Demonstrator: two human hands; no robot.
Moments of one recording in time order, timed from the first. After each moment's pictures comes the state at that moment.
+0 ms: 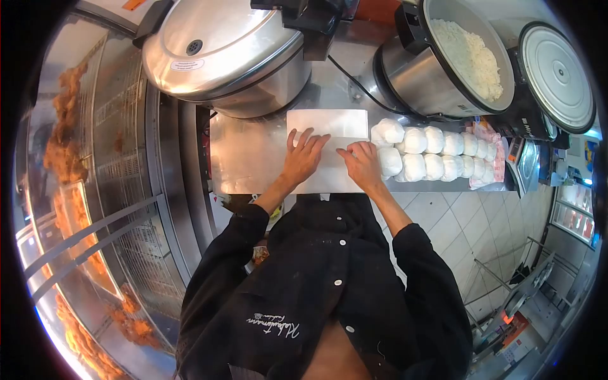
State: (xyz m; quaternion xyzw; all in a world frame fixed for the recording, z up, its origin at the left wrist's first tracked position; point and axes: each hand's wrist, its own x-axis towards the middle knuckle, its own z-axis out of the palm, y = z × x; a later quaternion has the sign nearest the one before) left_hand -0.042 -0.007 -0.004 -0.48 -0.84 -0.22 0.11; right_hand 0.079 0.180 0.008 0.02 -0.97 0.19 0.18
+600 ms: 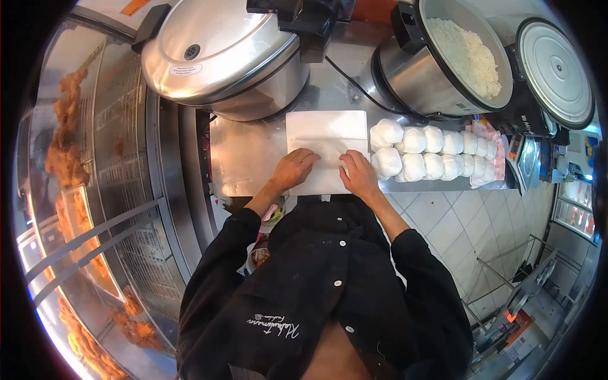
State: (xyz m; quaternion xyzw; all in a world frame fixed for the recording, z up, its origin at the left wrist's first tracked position) left_hand -0.052 -0.045 -0.027 -0.55 -0.76 -0.34 -0.05; right_hand 0.098 0.163 0.008 -0.04 -0.95 0.28 0.12
